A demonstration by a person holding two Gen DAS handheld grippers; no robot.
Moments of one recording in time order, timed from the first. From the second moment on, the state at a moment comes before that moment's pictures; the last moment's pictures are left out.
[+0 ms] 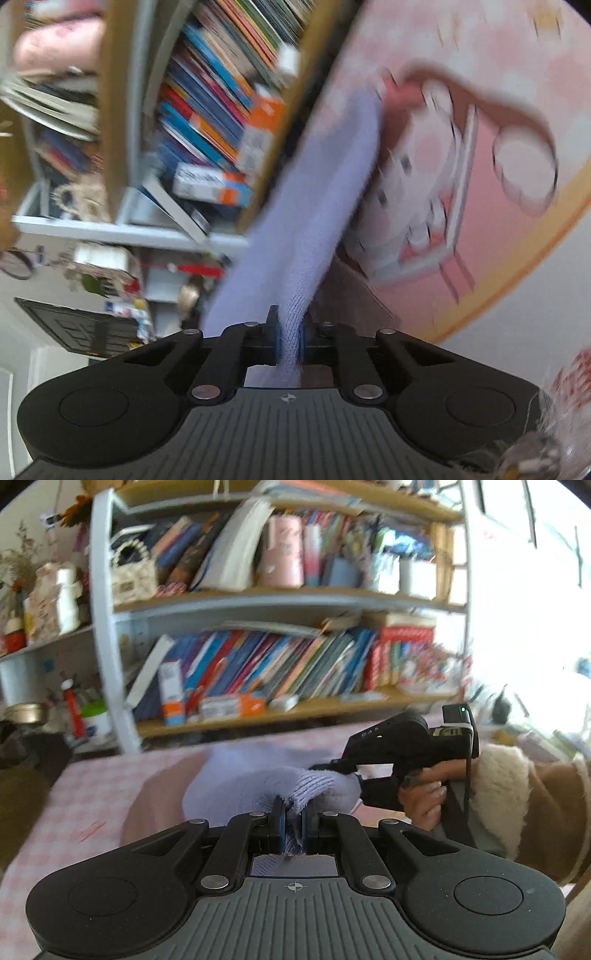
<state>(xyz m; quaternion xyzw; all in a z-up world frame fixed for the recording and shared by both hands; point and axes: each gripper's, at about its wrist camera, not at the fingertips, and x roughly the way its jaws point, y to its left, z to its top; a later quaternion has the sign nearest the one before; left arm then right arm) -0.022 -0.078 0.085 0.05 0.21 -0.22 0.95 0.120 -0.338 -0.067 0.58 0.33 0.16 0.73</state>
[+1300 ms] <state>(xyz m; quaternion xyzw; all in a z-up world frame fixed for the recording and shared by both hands) 0.023 -0.014 0.010 -0.11 0.35 -0.21 0.91 0.166 -0.200 -0.032 0.17 0.48 0.22 0.83</state>
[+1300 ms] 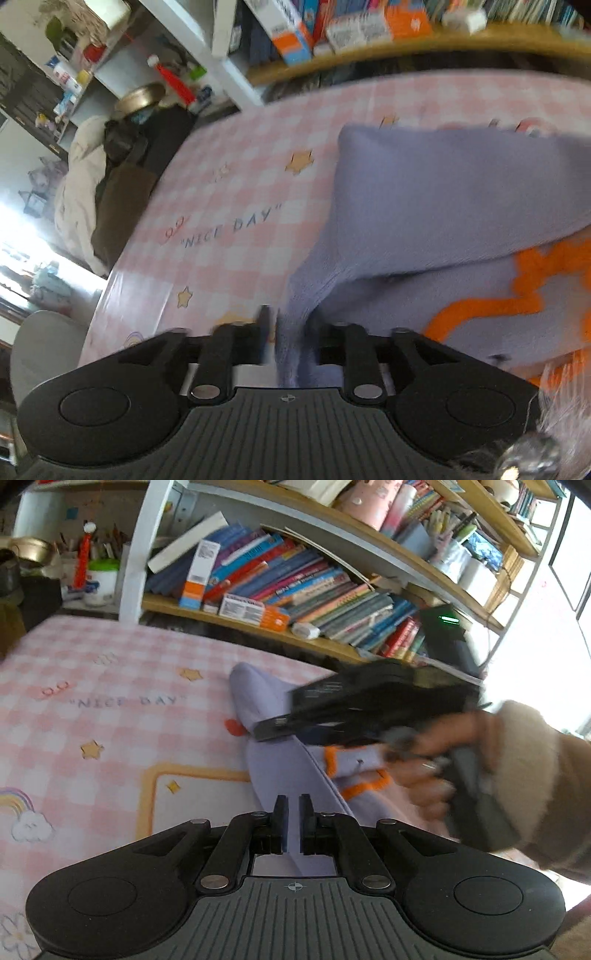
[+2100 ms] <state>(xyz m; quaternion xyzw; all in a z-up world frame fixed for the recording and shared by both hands) 0.020 -0.104 0.013 -0.09 0.33 -0.20 0.92 -0.014 -0.425 -0.029 0.25 0.41 -0.02 0.88</state>
